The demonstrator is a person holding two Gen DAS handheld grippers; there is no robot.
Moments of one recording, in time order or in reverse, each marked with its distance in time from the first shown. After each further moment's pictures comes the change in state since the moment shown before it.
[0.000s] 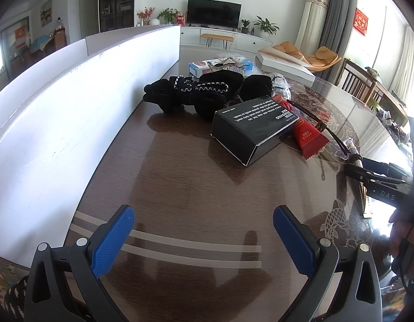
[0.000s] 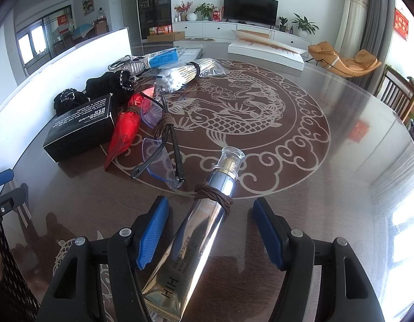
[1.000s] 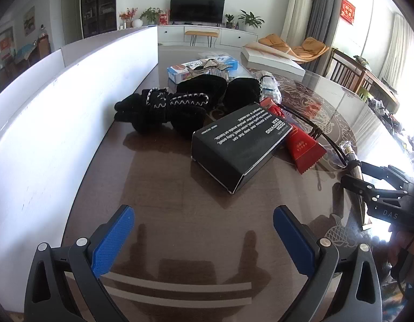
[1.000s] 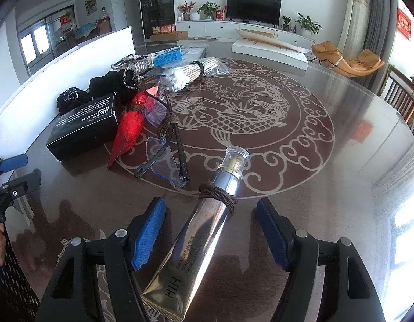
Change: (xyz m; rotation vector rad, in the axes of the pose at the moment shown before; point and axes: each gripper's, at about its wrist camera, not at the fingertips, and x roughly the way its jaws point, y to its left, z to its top) left arm 0.025 -0.018 0.035 0.096 0.014 -0.054; right arm -0.001 0.003 0.001 -0.014 0.004 0.024
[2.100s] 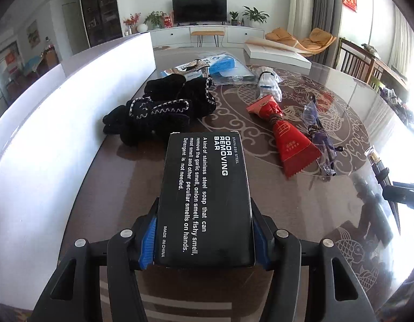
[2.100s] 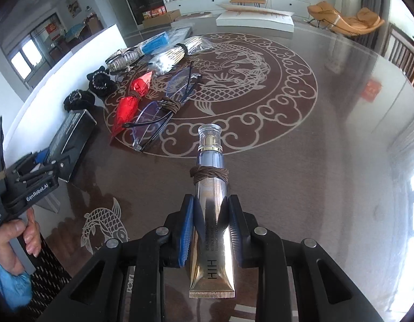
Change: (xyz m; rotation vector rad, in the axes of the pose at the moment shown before) left arm -0.001 -0.020 0.000 -0.007 0.005 0.106; right arm -0.032 -0.067 -0.017 0.258 0.160 0.159
